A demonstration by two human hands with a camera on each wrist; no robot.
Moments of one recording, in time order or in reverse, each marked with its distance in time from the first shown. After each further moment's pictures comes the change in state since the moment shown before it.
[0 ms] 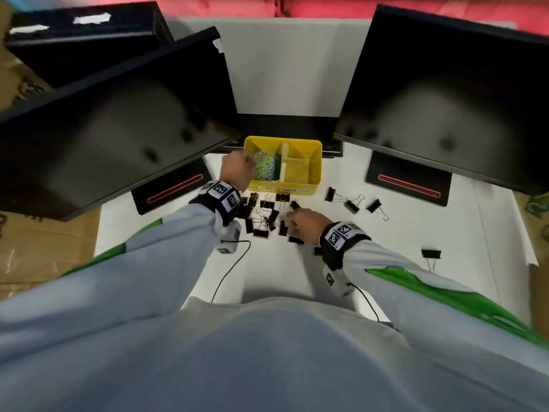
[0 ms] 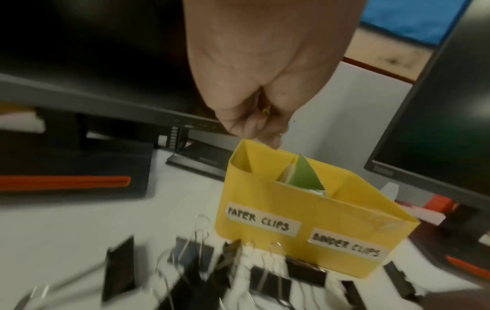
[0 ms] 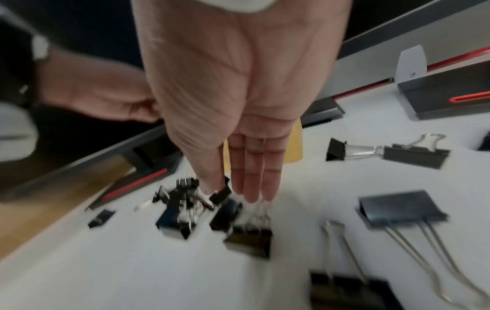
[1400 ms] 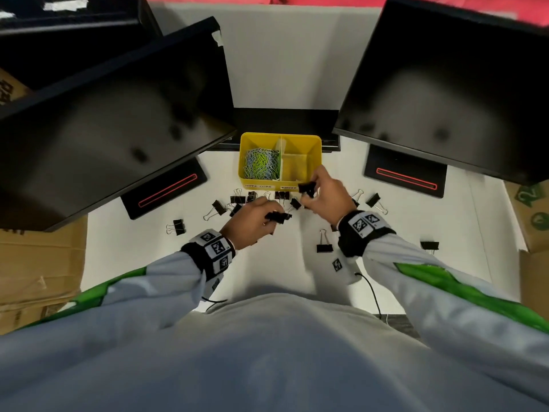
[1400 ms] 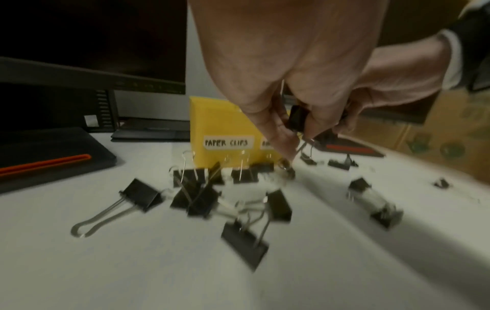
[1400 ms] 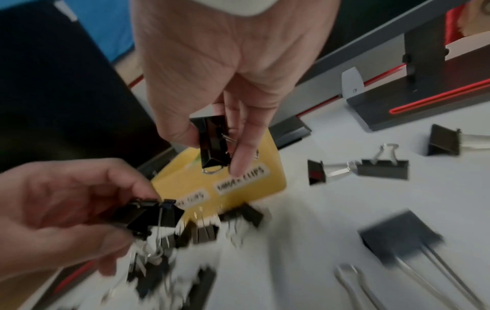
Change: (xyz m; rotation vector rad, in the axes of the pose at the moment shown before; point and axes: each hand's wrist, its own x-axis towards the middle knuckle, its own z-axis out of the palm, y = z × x) left_hand -0.081 -0.036 0.039 -0.019 -0.339 0.463; right_hand -0.013 0.002 -0.041 0.414 0.514 0.181
